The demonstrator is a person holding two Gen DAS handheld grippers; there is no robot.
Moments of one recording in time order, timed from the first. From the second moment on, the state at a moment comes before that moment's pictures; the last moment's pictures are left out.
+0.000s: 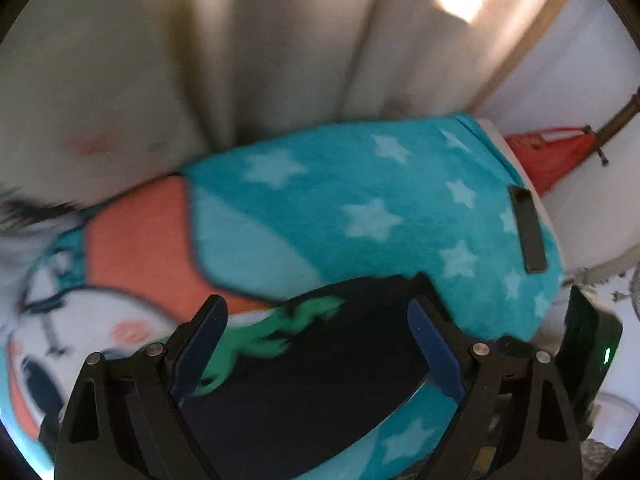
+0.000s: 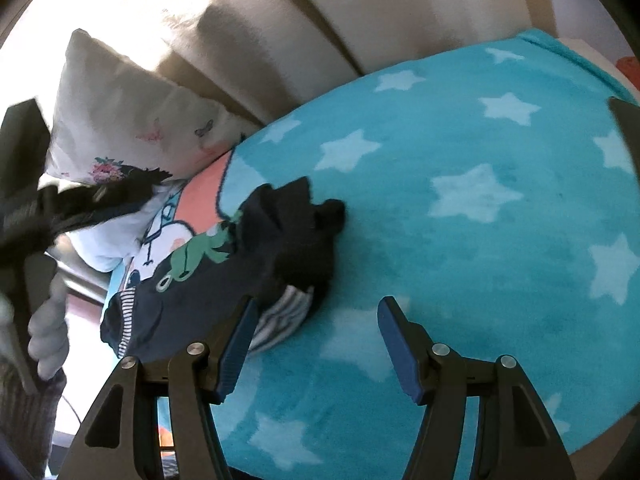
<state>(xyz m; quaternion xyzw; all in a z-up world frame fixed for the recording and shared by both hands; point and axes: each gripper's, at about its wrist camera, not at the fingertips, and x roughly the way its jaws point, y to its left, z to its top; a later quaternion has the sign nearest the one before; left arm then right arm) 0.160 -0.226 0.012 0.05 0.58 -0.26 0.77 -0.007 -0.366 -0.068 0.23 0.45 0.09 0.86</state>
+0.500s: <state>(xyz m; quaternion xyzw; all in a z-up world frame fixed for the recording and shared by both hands) 0.182 -0.308 -0.069 0.10 0.65 -0.35 0.67 0.022 -0.322 -0.090 0.22 0.45 0.07 0.86</state>
